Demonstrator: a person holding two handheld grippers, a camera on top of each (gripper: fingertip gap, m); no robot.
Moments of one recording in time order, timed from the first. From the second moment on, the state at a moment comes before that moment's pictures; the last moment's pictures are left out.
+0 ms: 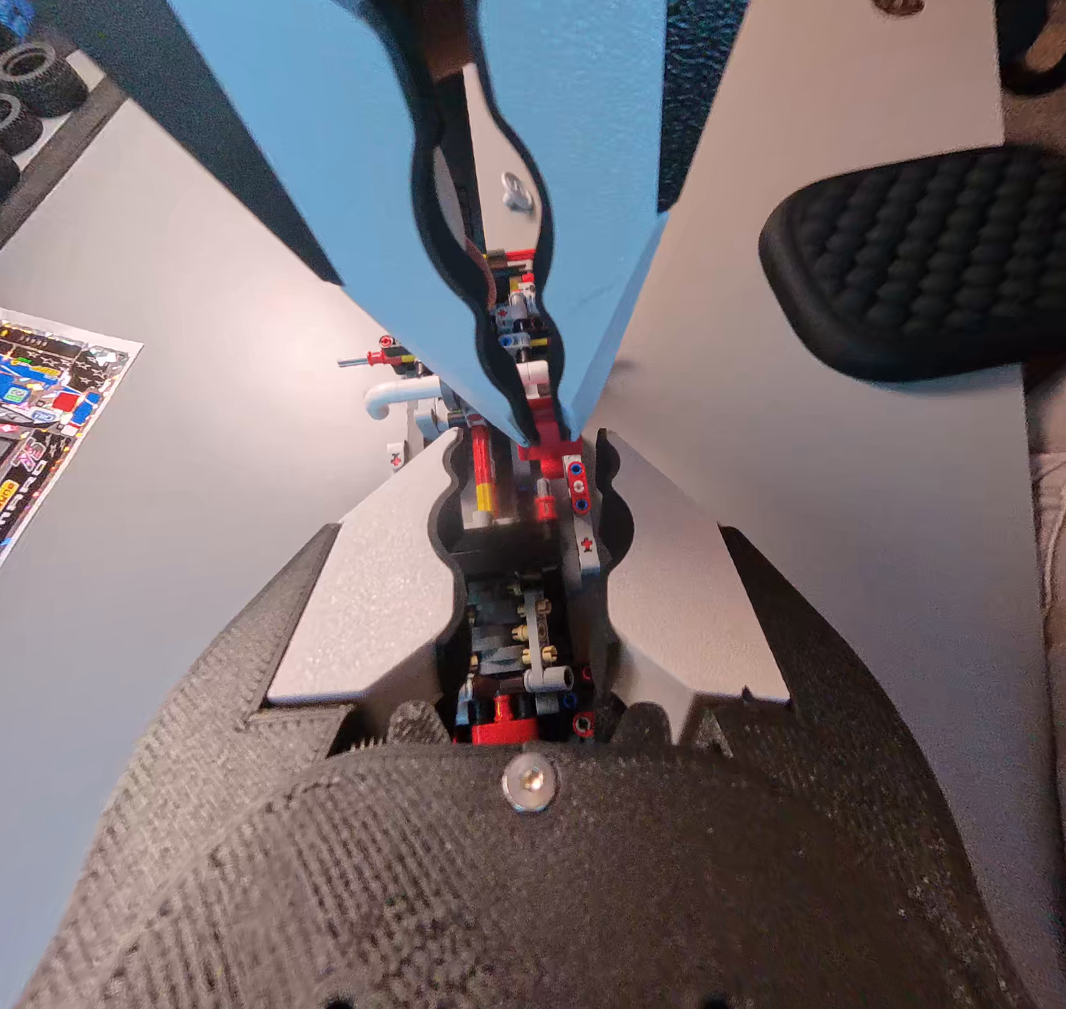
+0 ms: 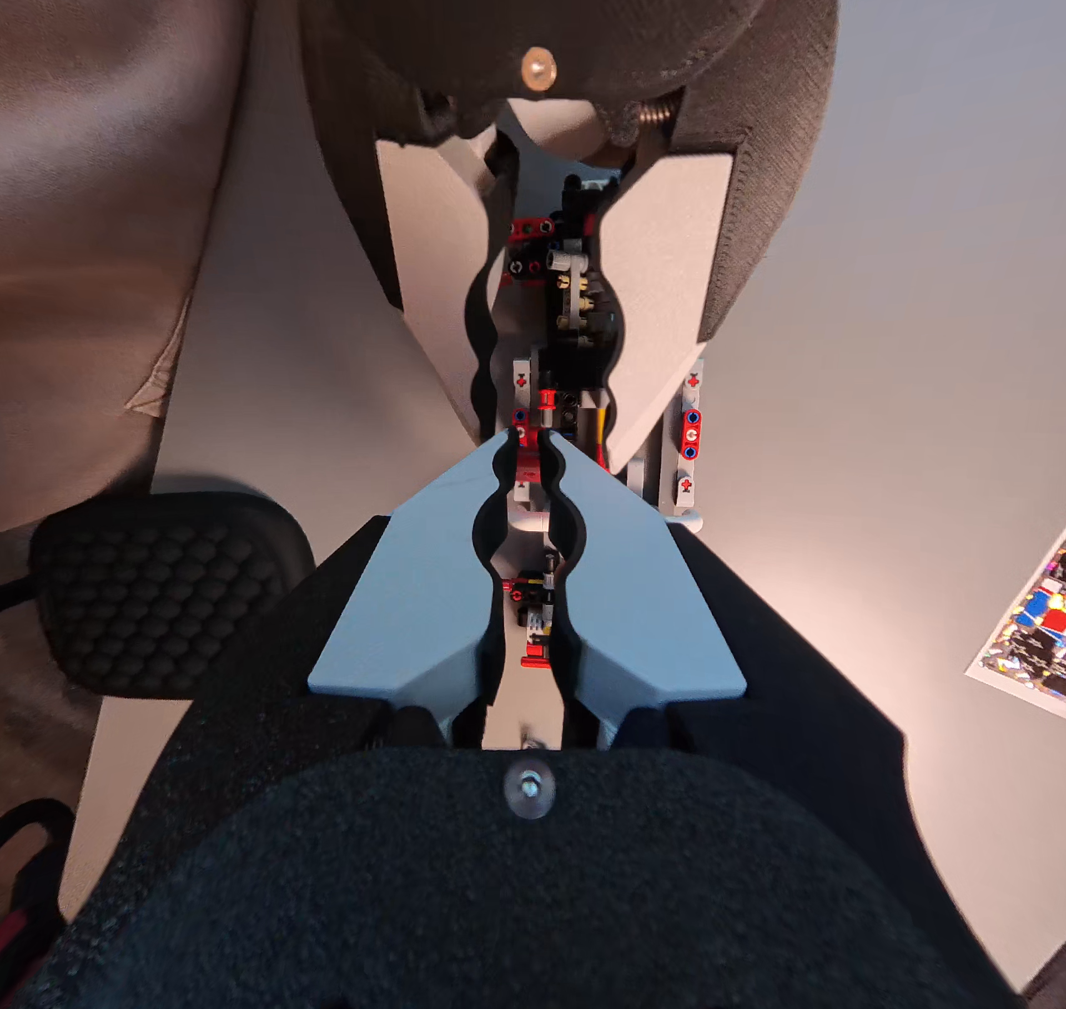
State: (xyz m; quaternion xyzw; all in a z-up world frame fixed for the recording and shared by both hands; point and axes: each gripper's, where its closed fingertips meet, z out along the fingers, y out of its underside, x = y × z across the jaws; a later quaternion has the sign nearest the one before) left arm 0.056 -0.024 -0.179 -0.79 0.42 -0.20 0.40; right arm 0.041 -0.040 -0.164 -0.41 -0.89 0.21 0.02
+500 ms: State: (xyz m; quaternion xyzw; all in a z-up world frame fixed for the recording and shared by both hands) left arm 0.066 -0.019 -0.179 -0.77 0.43 -0.20 0.43; right arm 0.053 -0.029 -0.146 -0.40 -0.89 0.20 0.07
